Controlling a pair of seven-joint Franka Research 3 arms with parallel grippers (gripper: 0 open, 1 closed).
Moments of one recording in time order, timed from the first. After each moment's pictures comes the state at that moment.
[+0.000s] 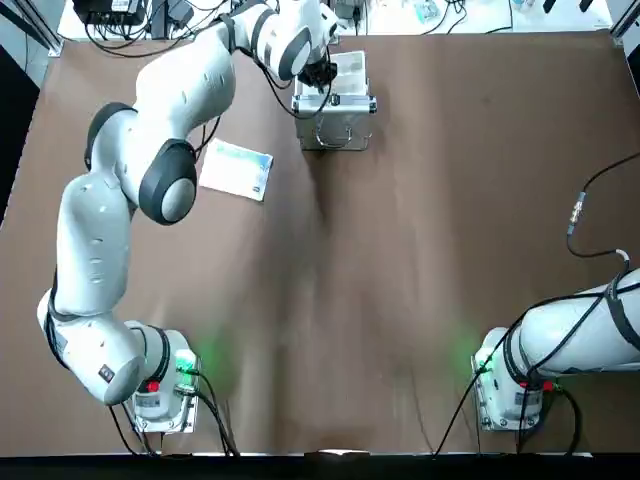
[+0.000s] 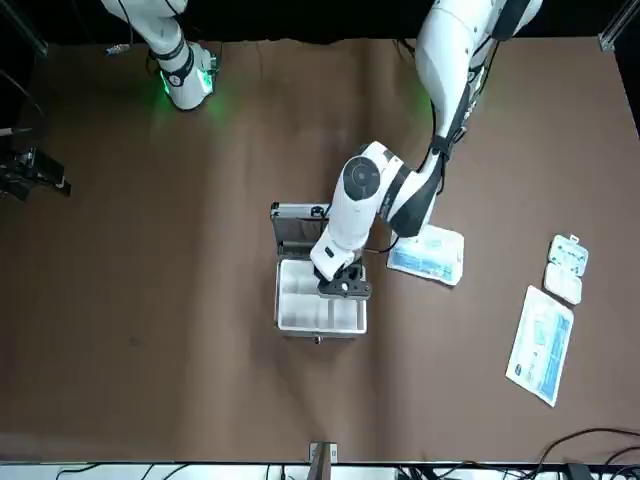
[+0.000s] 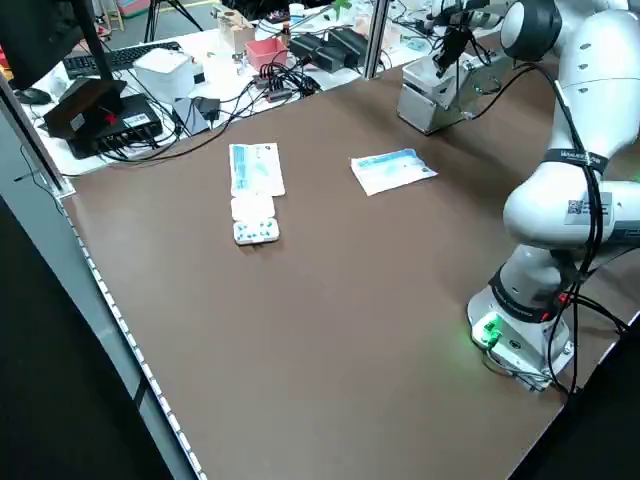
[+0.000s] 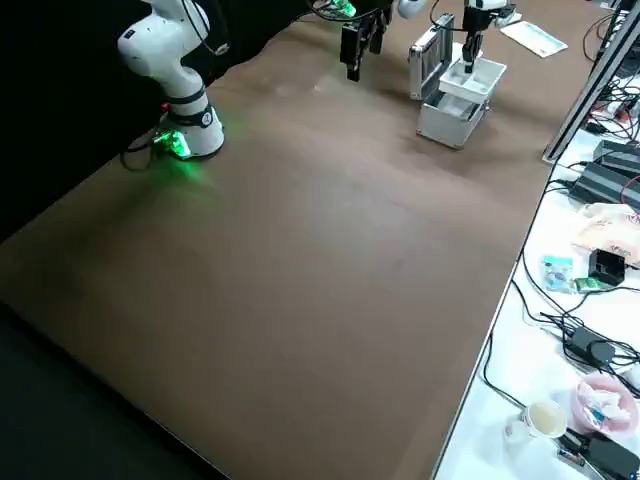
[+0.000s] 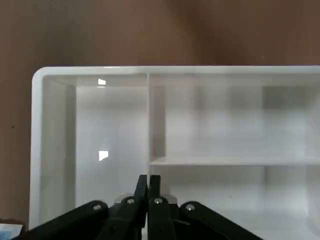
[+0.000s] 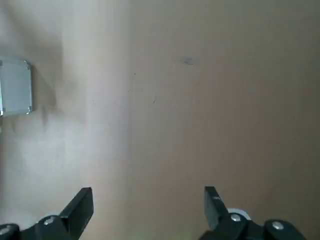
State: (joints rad) left arm -0.64 0.74 -0.04 -1.28 0.05 2.28 -0.69; right arm 0.01 0.06 -0.09 -1.49 0.05 1.53 -0.12
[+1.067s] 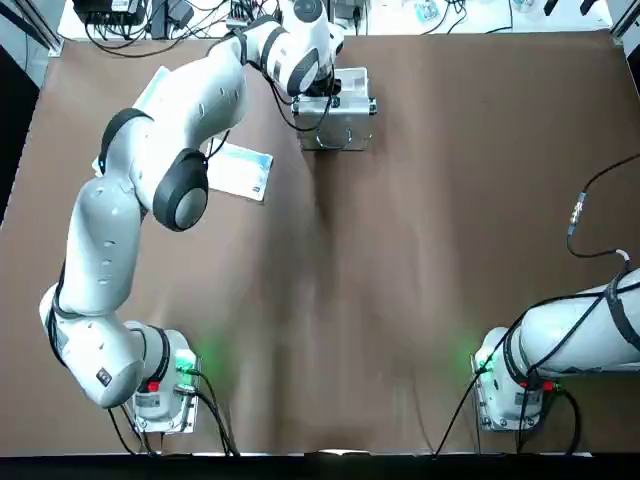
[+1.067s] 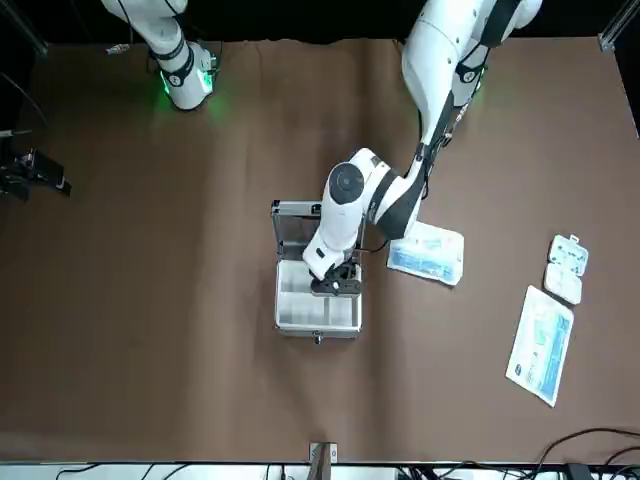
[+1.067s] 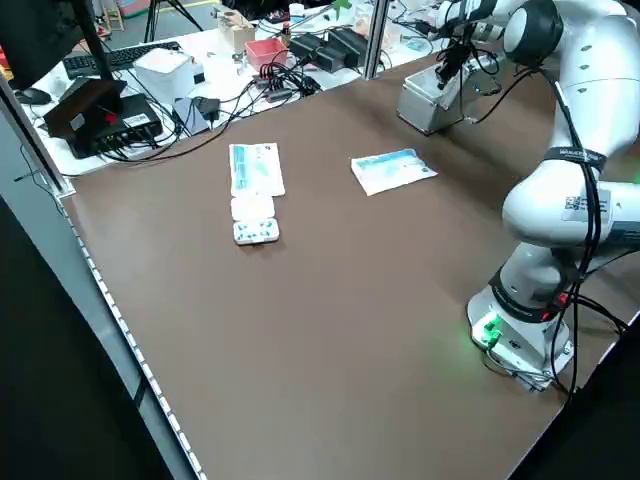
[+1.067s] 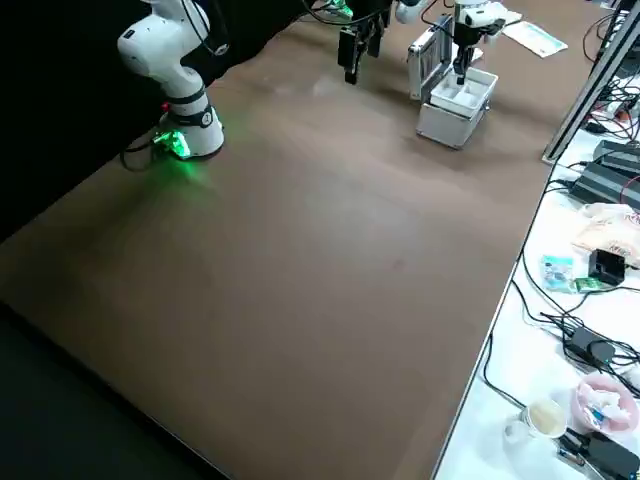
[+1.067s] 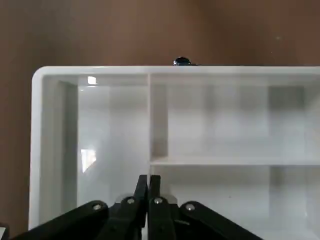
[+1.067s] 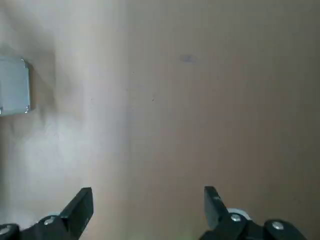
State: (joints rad) left arm -0.71 0.80 0.01 -1.28 0.06 2.31 -0.71; right arm 0.00 0.06 -0.09 -1.50 0.05 1.53 -0.12
